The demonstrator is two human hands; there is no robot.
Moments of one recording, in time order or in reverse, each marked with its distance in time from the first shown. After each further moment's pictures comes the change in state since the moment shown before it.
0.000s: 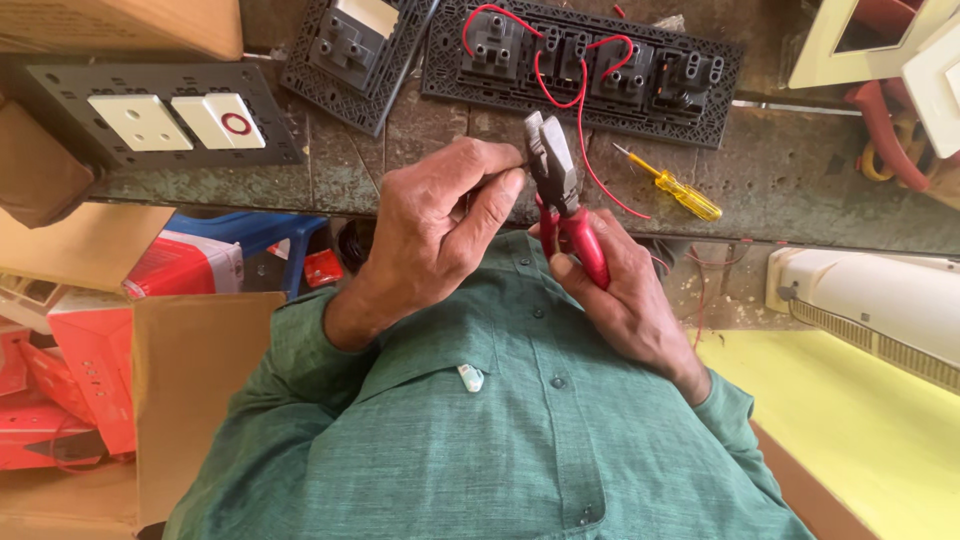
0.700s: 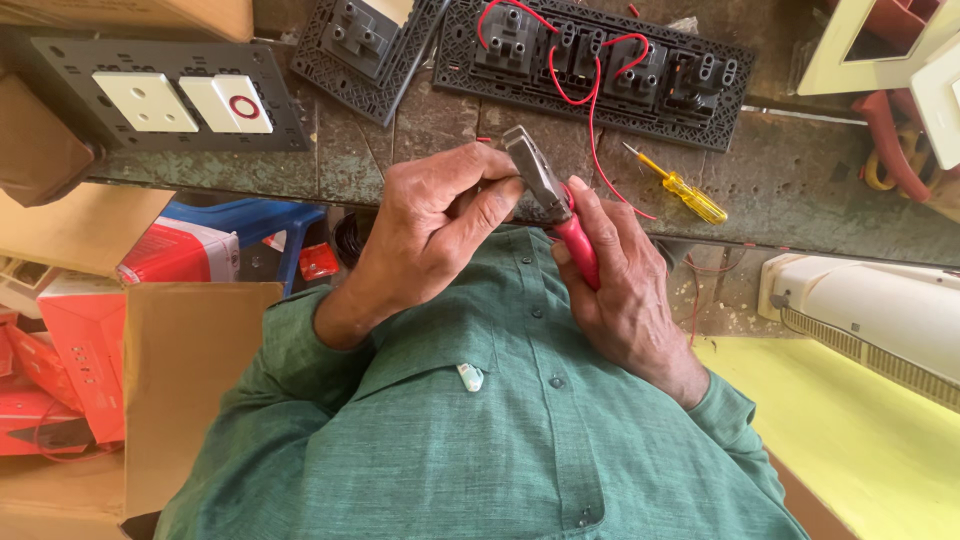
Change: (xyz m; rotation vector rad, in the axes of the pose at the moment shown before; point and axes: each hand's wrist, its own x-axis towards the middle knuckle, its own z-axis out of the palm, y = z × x) left_hand -0.008 -0.002 -0.012 -0.189 -0.106 -0.101; right_hand -0.002 0.004 0.017 -0.369 0.240 -0.271
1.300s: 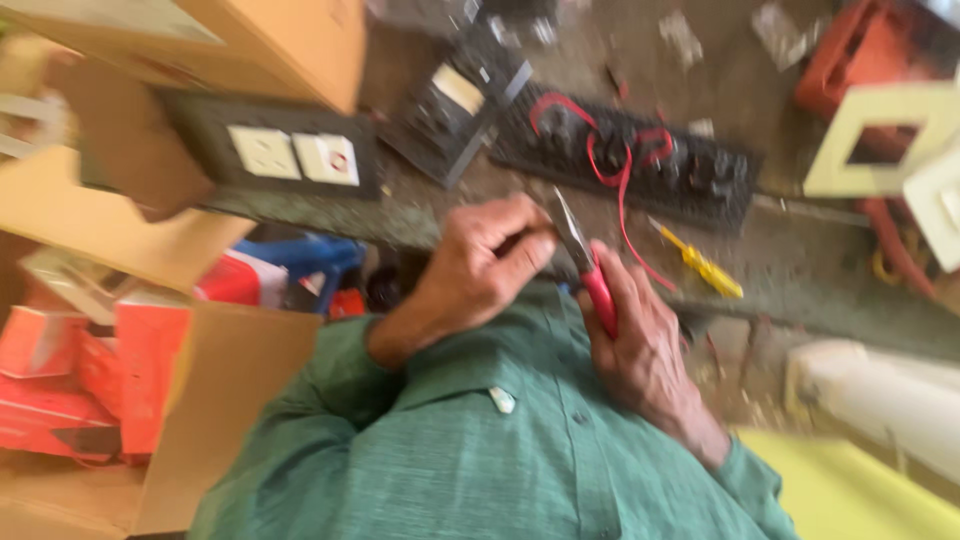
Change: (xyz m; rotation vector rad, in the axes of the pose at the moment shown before) left_hand 0.003 -0.003 0.001 0.117 0.109 0.068; right_hand 0.002 0.004 0.007 0.032 0.009 0.023
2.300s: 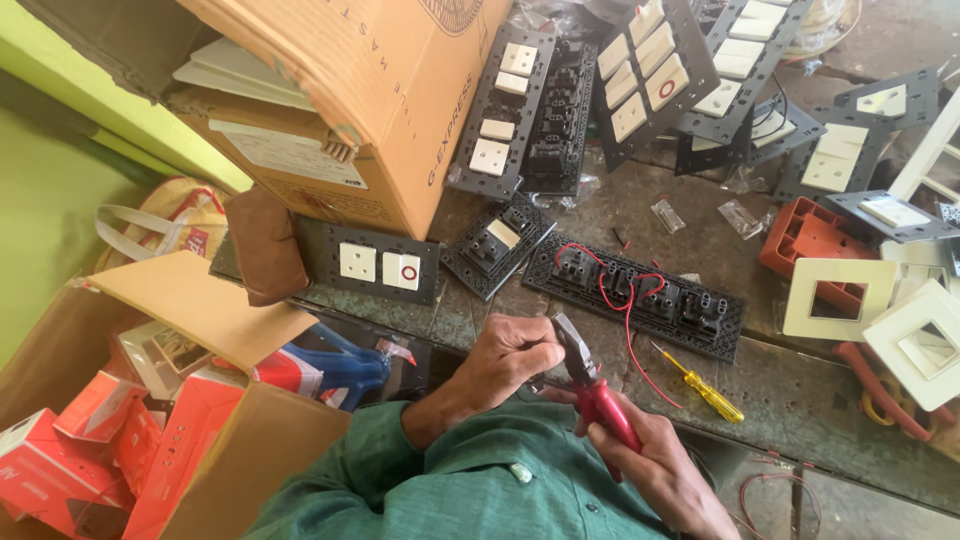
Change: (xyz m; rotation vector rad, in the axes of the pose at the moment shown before) left_hand -0.011 -0.017 0.000 -0.257 -0.066 -0.075; right_hand 0.004 -0.024 -0.041 0.525 -0.542 0.410
